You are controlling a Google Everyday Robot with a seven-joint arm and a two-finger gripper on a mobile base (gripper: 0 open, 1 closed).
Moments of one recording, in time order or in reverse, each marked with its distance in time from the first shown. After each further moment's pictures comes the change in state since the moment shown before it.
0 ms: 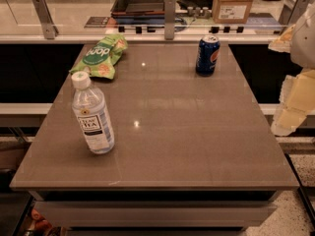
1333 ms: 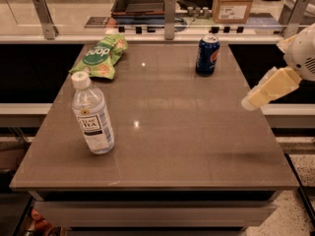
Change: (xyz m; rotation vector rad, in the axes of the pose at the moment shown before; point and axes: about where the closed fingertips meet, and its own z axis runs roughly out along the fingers) arm 0.006 -0.070 0.050 0.169 -0.290 0.344
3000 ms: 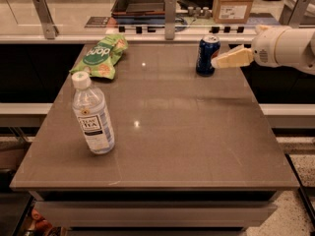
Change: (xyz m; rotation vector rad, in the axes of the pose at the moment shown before) arm -0.052 -0.129 0.115 0.197 -0.478 0.187
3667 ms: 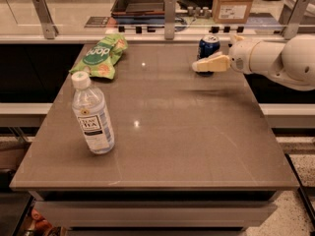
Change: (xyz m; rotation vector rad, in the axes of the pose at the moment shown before) arm 0.004 0.033 0.066 -0.123 -0.128 0.068
